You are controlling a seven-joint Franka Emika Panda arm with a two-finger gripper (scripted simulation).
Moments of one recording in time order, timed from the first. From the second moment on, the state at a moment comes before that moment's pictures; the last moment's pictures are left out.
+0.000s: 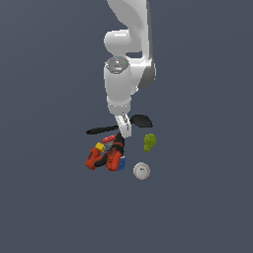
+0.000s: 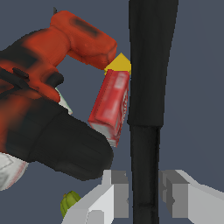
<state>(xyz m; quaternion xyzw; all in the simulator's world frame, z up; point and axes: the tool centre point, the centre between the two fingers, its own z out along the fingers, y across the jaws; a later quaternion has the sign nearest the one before) -0.070 -0.028 0.145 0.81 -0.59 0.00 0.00</state>
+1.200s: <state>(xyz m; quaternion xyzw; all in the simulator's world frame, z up) 0.005 -0.152 0.339 0.81 -0.58 0.00 0.00</state>
